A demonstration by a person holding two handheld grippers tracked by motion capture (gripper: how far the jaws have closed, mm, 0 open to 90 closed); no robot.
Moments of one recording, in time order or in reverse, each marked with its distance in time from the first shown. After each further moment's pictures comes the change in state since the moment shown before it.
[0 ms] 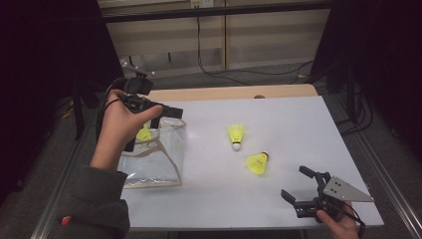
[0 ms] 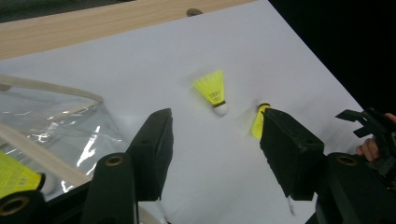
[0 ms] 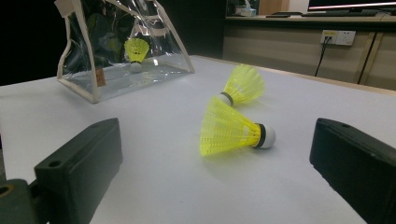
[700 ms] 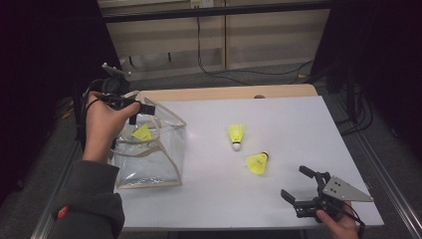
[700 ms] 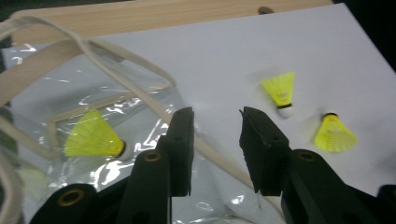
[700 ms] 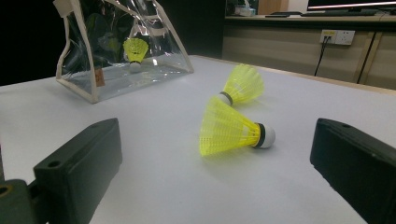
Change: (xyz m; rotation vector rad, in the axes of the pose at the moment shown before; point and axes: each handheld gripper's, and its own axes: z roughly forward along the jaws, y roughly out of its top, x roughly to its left) left arm 0.050 -0.008 -0.015 0.008 0.187 -0.117; right arm 0.000 0.000 0.001 -0.001 -0.004 0.006
